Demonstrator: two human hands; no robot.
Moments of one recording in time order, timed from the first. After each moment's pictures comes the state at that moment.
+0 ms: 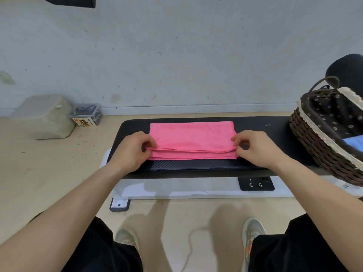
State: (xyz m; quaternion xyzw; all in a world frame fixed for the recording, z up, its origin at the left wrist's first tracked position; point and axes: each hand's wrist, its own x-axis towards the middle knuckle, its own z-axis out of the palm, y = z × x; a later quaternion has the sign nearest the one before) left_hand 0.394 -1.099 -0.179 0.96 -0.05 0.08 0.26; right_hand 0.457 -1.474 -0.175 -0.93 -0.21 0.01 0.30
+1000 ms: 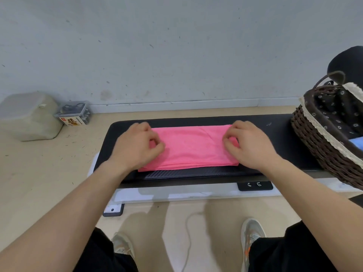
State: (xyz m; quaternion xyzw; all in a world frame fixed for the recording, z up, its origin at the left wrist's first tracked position) left_hand 0.435 -1.124 -0.172 0.99 -0.07 0.08 0.13; right_hand 0.471 -1.444 -0.172 -0.96 -0.22 -0.11 0.16
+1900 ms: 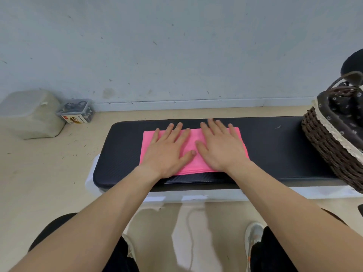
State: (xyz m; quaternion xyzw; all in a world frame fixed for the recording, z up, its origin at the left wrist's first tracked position) left_hand 0.460 -1.176 -0.213 0.99 -0.12 -0.01 0.06; right_hand 0.488 -1.364 -0.196 -0.98 -0.18 0.00 0.04
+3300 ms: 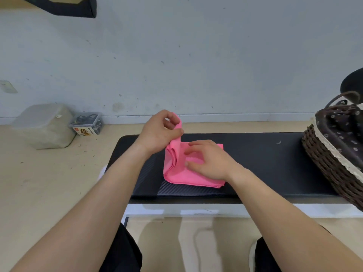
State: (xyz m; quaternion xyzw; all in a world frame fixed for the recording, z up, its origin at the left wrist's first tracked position) left_hand 0.483 -1.161 -0.121 0.85 0.05 0.06 0.52; right_hand 0.492 -1.352 -0.176 -0.91 -0.32 0.06 0.25
